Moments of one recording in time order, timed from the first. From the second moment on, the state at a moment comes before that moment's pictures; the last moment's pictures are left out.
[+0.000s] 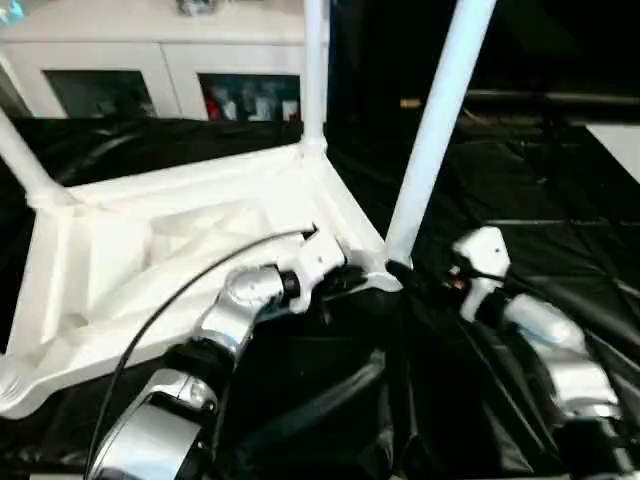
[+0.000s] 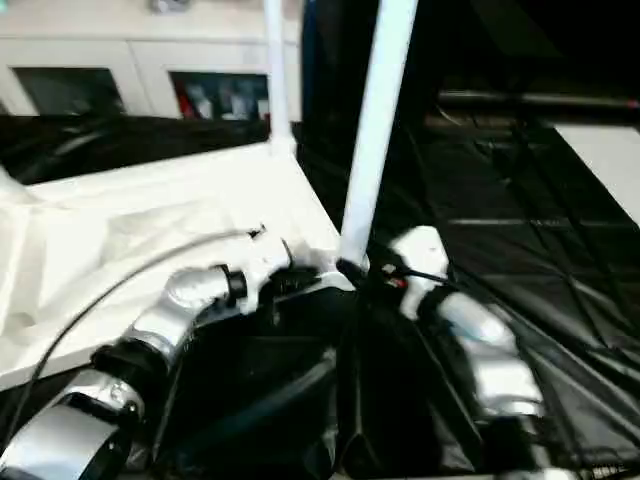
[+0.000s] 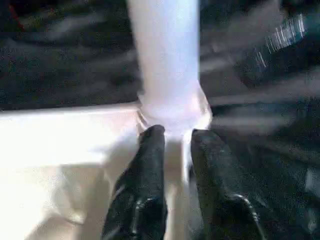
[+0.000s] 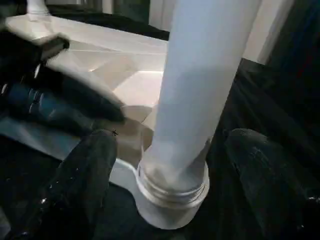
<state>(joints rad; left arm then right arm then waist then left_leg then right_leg) -0.65 0.13 -0.19 0.74 -0.02 -0.15 -0.86 -0.25 -0.39 0.03 0.21 0.21 0.03 0.74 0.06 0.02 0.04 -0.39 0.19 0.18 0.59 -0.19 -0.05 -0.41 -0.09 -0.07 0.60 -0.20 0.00</state>
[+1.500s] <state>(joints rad) 0.04 0.53 -0.10 -0.10 -0.16 0.30 -0.88 -0.66 -0.12 0.02 0.75 0.15 -0.07 0.33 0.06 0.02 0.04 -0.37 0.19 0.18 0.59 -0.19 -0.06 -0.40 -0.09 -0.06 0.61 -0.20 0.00</state>
